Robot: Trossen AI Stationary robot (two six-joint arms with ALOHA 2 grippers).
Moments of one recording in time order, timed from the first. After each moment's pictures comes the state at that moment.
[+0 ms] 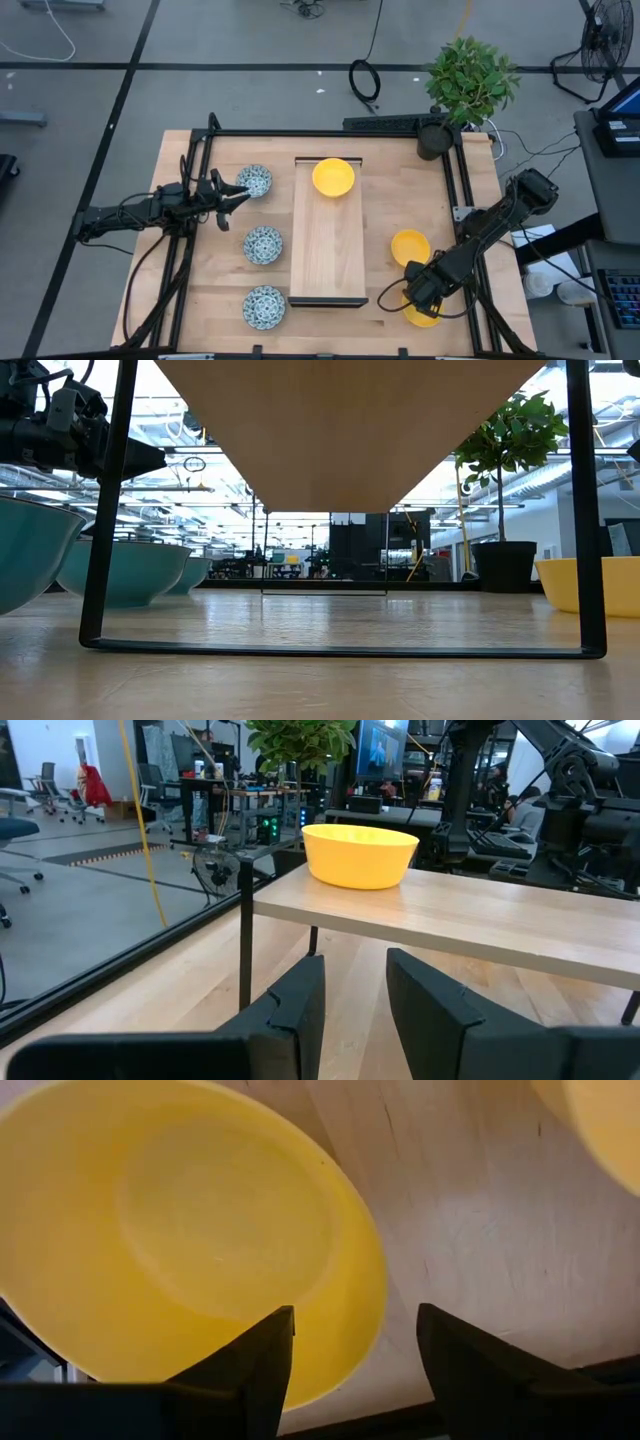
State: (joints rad) left arm 0.12 0.02 0.03 0.01 -0.14 -0.09; right arm 0.74 1.51 0.89 -0.96 -0.24 1.18
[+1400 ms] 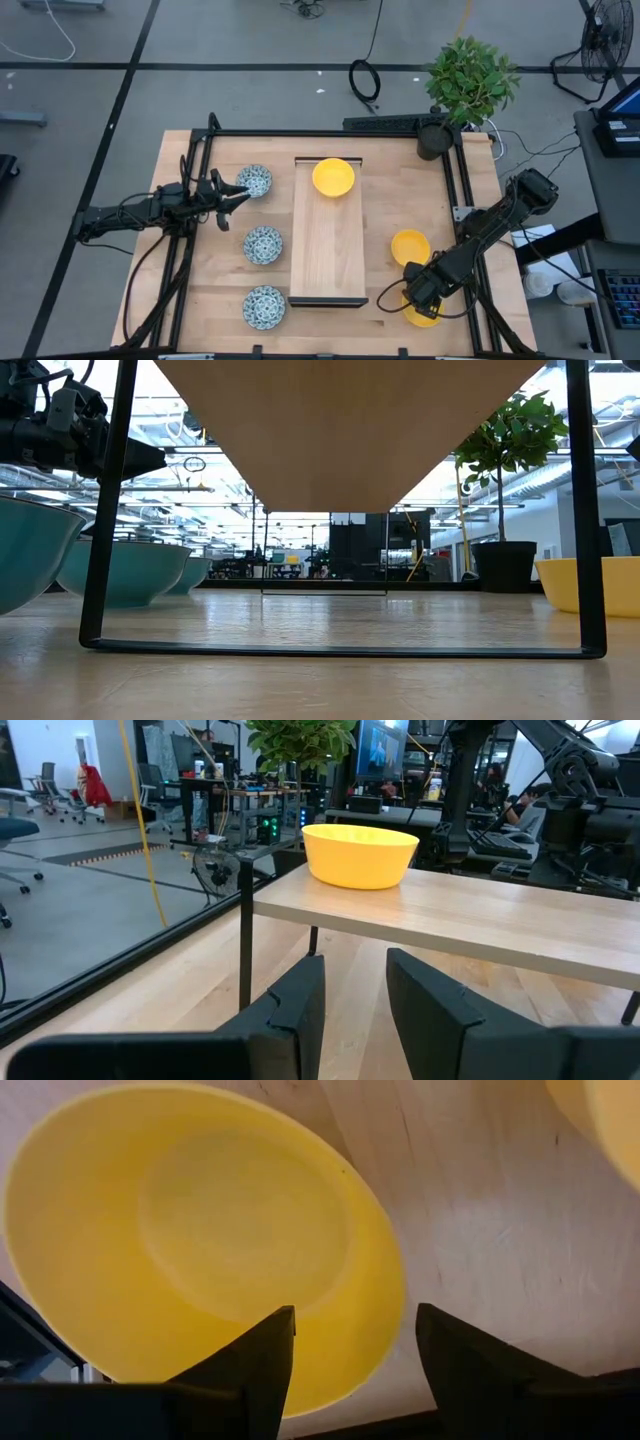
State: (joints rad) left arm 0.12 0.02 0.03 0.01 -0.14 -0.09; right arm 0.74 1.51 0.89 -0.94 -0.24 1.19
